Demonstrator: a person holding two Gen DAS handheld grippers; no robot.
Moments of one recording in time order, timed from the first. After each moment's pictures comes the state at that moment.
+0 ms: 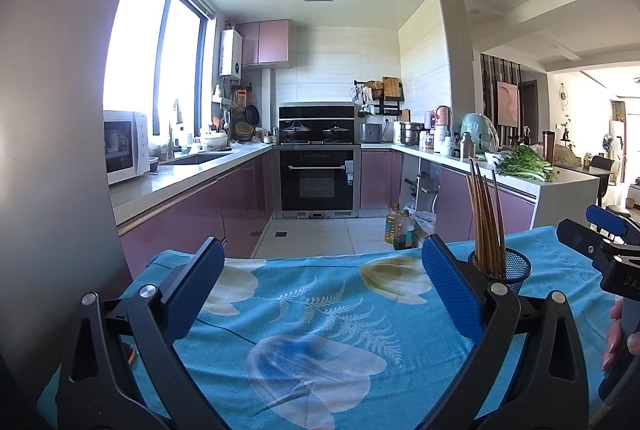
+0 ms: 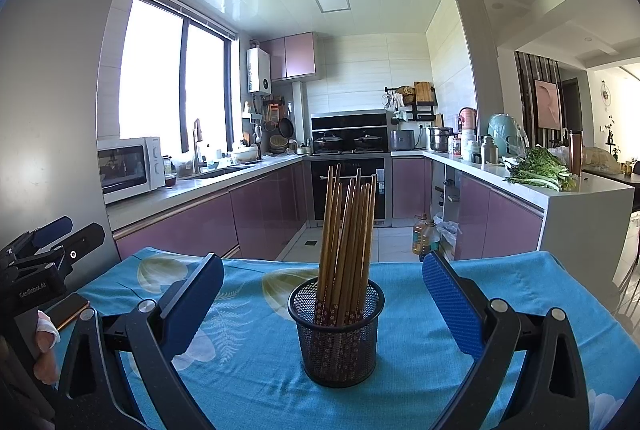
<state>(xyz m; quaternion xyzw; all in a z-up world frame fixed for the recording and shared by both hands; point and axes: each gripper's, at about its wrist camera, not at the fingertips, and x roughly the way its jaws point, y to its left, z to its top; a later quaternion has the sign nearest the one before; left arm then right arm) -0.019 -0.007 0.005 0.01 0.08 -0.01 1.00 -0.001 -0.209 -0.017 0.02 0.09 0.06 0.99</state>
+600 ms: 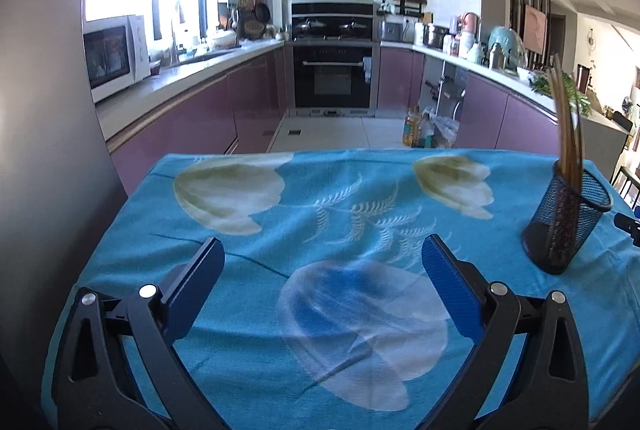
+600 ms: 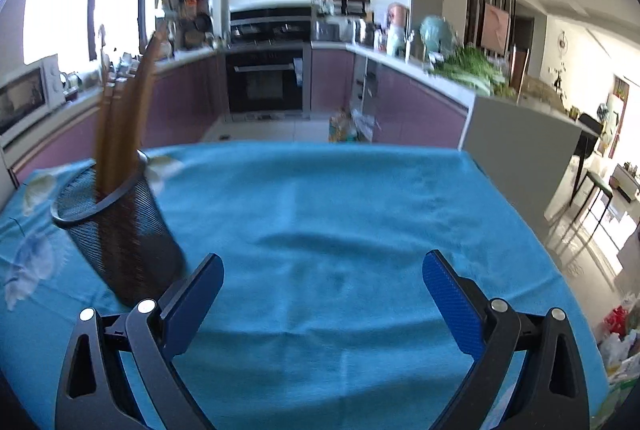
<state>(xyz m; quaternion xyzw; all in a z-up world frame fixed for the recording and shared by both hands) 0.079 0.046 -0.062 0.00 0.29 0.01 0.96 0.087 -0.346 -0.098 0.02 0.35 -0.09 0.93</state>
